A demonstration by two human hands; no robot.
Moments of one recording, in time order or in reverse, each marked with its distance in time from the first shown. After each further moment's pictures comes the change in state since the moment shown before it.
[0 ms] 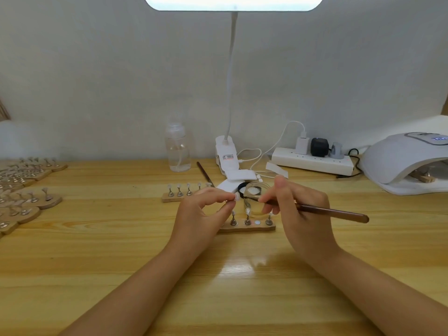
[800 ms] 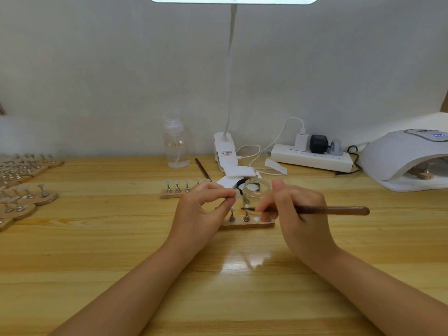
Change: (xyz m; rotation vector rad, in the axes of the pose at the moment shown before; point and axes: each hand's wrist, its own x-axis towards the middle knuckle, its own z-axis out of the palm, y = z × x) left_hand -0.001 -0.002 0.001 0.006 -0.007 0.027; right_hand -0.004 -0.002 0.001 0.051 -0.040 -0.009
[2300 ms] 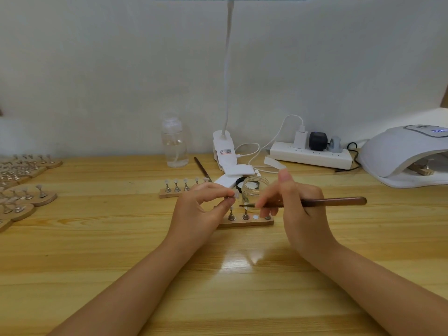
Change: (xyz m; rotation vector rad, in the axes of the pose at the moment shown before) left_hand 0.000 0.001 -0.001 0.001 -0.014 -0.012; right_hand 0.000 -0.002 0.000 0.146 -0.001 0.204
